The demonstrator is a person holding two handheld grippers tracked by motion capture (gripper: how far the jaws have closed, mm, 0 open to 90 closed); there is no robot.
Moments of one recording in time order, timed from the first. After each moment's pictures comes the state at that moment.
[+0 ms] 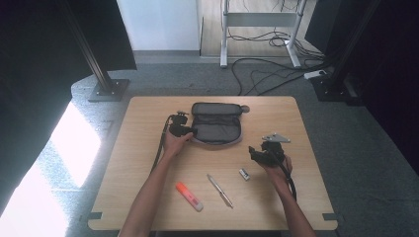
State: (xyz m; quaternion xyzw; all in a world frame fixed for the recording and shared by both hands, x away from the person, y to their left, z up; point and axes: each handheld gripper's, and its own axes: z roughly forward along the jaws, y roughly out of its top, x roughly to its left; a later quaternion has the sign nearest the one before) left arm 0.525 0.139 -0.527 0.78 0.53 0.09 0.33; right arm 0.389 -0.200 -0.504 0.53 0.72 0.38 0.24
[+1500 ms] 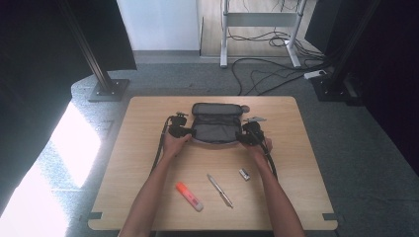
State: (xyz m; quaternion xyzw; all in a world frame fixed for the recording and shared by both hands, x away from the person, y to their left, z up) left arm 0.524 0.142 -0.531 0.78 0.53 0.08 0.33; right arm 0.482 -0.155 -0.528 0.54 0.74 0.35 0.22
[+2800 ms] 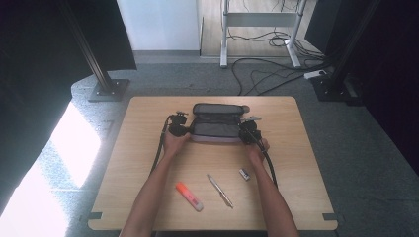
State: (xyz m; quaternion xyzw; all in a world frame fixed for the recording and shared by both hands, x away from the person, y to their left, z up) left arm 0.527 0.142 -0.530 0.78 0.53 0.09 0.33; right arm 0.490 -0.145 -0.534 0.56 0.72 0.32 0.24
